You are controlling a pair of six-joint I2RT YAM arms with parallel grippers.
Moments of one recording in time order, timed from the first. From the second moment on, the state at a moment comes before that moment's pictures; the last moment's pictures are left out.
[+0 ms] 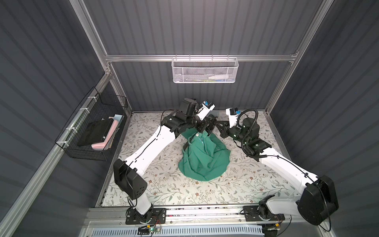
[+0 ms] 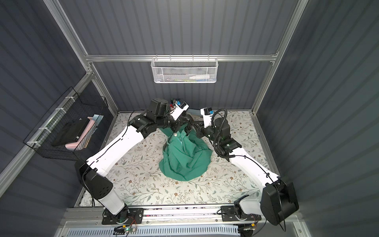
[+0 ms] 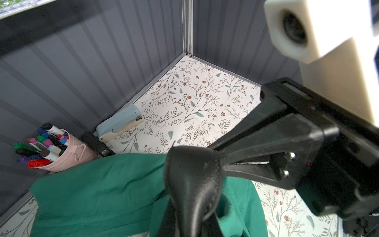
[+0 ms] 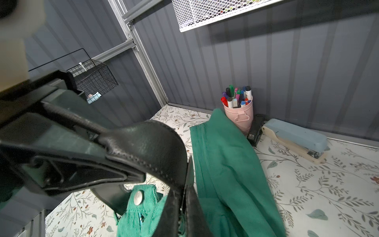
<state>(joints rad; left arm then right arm) -0.64 1.69 1.77 -0.61 0.32 0.18 0.49 1.32 0.97 0.21 -0.33 0.28</state>
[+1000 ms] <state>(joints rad) -0.60 1.65 1.74 -0.52 0.39 -0.04 0.50 1.37 0.95 0.35 -0.37 0.30</state>
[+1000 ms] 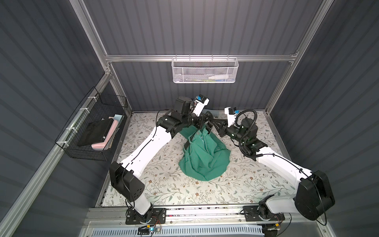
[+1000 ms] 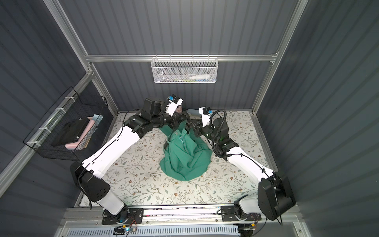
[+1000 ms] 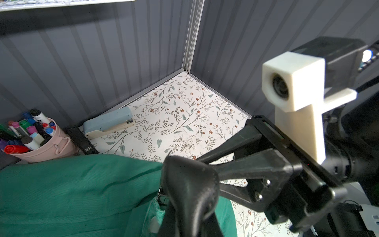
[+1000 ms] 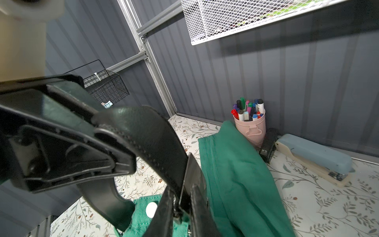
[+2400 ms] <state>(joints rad) -0.57 1.64 1.72 -0.46 0.42 -0.22 0.51 1.41 0.95 0.40 -0.36 0.28</state>
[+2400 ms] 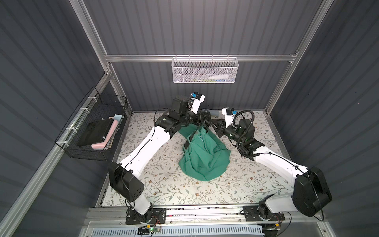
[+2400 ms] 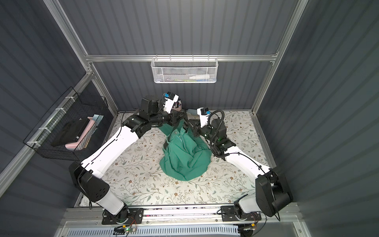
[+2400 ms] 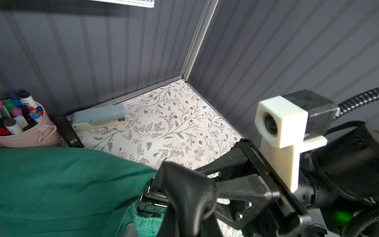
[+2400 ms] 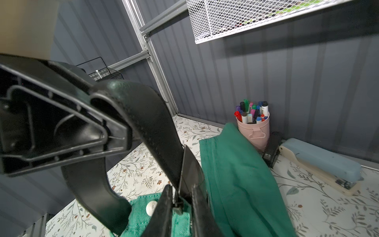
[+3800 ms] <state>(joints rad) -0.56 1.58 1.75 -0.33 0.40 -0.26 0.55 1.38 0.85 0.26 -0.28 0.29</state>
